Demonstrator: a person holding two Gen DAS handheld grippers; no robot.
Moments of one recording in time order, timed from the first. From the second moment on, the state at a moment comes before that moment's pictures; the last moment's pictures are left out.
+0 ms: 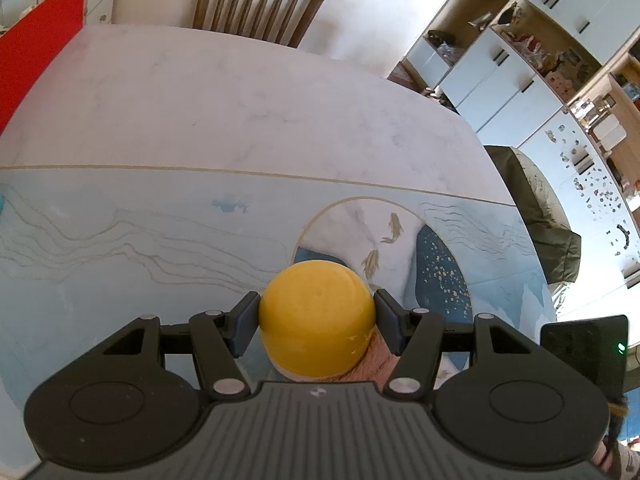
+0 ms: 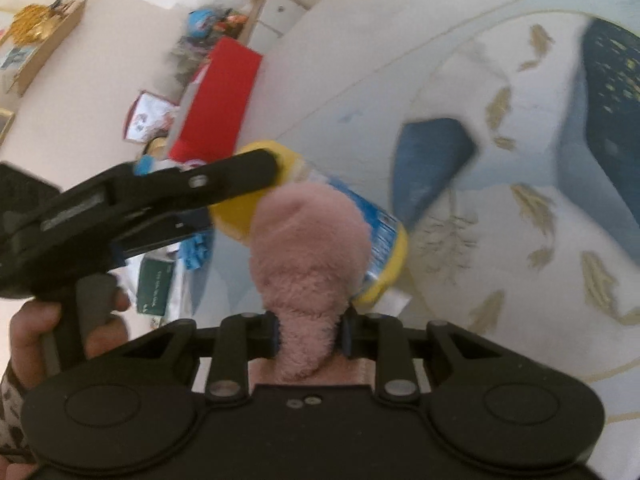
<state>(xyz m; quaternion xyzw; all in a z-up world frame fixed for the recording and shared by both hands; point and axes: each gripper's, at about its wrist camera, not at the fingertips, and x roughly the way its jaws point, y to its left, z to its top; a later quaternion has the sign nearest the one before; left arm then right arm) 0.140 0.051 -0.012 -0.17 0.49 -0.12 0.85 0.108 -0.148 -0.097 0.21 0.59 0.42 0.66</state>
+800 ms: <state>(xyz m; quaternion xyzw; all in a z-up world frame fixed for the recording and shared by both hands) 0.084 -0.021 0.004 0.19 0.42 -0.35 0.82 0.153 -0.200 -0.025 0.13 0.48 0.50 0.71</state>
